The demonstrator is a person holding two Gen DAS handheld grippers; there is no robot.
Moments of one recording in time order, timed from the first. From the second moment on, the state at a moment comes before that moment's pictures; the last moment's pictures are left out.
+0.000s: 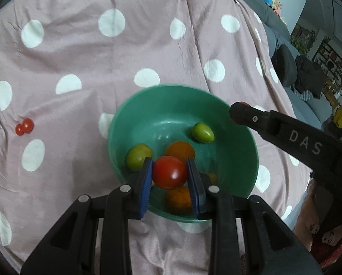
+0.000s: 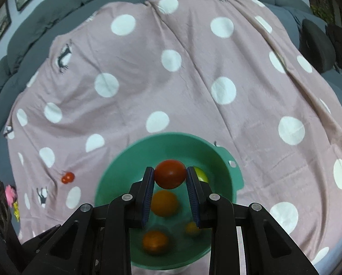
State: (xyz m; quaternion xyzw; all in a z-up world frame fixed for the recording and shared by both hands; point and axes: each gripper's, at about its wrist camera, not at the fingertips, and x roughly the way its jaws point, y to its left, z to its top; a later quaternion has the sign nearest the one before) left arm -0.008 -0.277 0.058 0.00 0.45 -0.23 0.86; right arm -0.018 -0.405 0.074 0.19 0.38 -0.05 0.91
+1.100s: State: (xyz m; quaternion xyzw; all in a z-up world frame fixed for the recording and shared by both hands) left arm 0.003 -0.291 0.032 0.00 0.48 -0.24 0.85; right arm 0.009 -0.410 0.028 0.15 0.47 -0.09 0.87
